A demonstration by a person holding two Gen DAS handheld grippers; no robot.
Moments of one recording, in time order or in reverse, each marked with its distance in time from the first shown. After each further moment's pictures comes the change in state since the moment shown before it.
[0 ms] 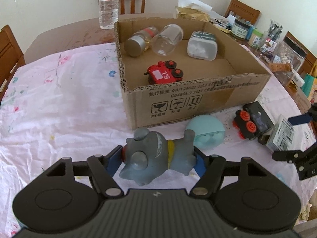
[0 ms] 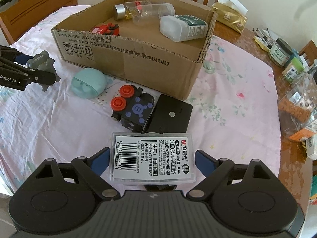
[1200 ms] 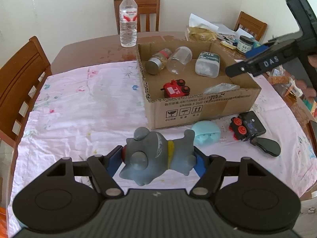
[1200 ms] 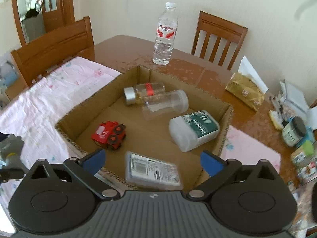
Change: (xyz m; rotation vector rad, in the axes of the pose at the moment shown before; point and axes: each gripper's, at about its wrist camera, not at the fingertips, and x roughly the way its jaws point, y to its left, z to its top) left arm -0.074 0.001 -0.013 -0.033 -0.075 0.095; right arm -0.020 -0.012 0.135 -0.095 -0.217 0.100
